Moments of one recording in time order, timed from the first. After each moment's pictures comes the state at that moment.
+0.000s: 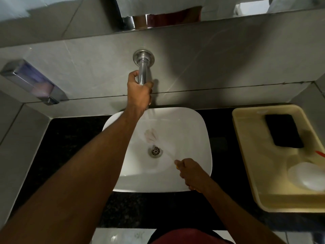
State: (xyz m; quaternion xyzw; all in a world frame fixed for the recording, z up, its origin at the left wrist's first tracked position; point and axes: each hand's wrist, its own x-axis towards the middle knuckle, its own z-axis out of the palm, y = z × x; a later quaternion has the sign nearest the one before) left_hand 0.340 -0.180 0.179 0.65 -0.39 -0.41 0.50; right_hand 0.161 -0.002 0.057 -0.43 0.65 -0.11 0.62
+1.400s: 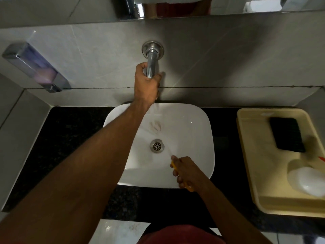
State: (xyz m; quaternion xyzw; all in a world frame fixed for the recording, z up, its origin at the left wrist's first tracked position) left_hand 0.339 -0.182 0.176 0.64 -0.38 -0.41 0.52; right_hand 0.184 0.001 0.059 -0.29 0.62 -0.15 0.71
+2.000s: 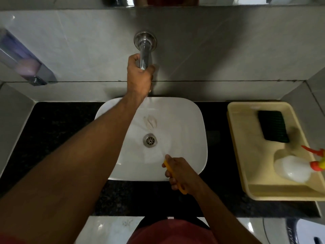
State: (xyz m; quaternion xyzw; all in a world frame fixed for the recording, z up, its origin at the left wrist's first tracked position) left_hand 0.341 -0.182 0.174 0.63 -0.39 -0.42 0.53; right_hand 0.184 0.029 0.065 -0.26 0.59 -0.17 0.75
